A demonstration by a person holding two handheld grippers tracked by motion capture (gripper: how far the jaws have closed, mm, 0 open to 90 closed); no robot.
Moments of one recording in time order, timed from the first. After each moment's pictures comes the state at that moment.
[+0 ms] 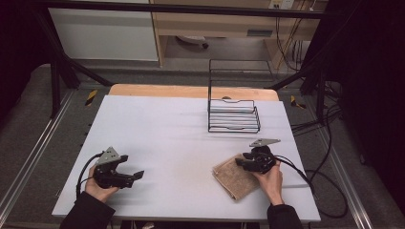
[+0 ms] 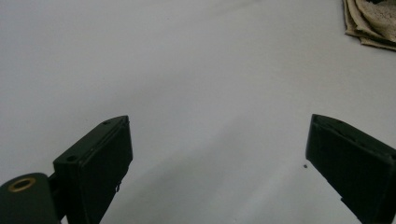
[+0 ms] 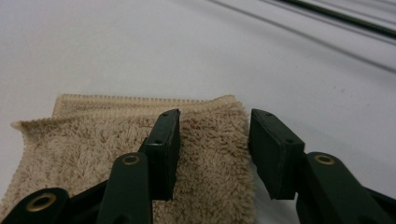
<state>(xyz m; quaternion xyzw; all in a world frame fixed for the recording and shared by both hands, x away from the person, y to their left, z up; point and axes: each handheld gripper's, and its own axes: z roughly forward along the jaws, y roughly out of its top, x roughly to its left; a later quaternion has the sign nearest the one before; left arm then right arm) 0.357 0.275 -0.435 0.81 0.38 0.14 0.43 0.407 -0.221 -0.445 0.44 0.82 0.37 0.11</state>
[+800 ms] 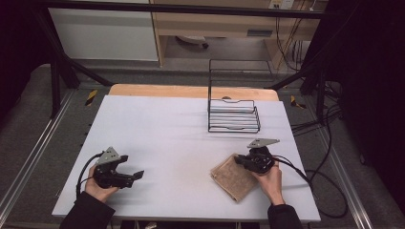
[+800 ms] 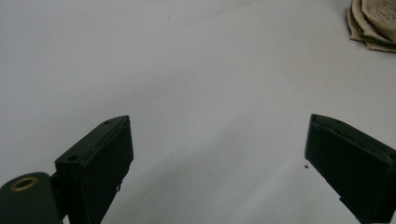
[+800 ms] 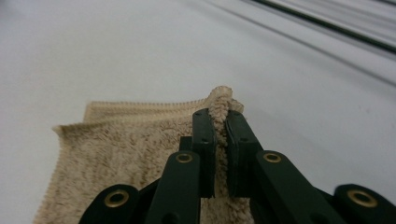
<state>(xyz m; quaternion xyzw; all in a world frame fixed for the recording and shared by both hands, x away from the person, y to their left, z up) 0.357 0.275 -0.435 0.81 0.38 0.14 0.43 0.396 -0.210 -0.428 0.39 0.82 0.40 0.11</state>
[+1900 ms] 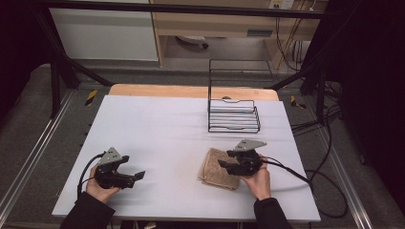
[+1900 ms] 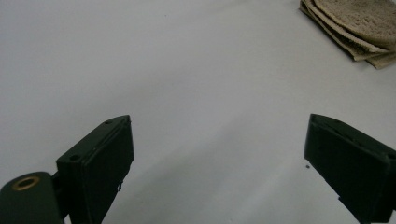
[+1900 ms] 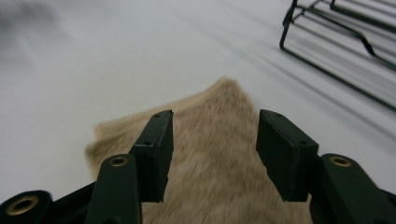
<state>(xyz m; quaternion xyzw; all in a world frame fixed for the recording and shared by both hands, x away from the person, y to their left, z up) 0.356 0.270 -0.435 0.81 0.38 0.14 0.43 0.378 -0.172 -0.415 0.34 0.83 0.42 0.14</state>
